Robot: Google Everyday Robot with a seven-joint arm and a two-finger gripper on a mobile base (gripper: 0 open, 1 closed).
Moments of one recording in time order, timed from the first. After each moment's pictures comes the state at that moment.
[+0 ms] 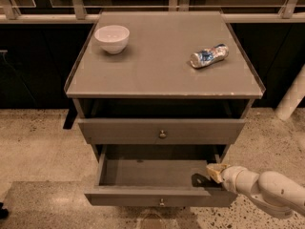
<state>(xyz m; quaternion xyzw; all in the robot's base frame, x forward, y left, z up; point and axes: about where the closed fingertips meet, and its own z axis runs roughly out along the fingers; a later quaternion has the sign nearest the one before) 0.527 -0.261 0.467 -0.19 0.88 0.16 0.40</state>
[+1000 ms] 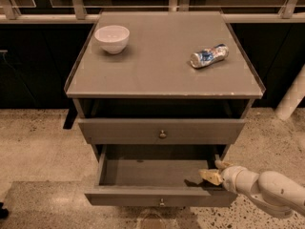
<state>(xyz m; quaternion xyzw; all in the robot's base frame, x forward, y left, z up) 0.527 -0.261 0.467 -0.19 0.88 0.16 0.40</state>
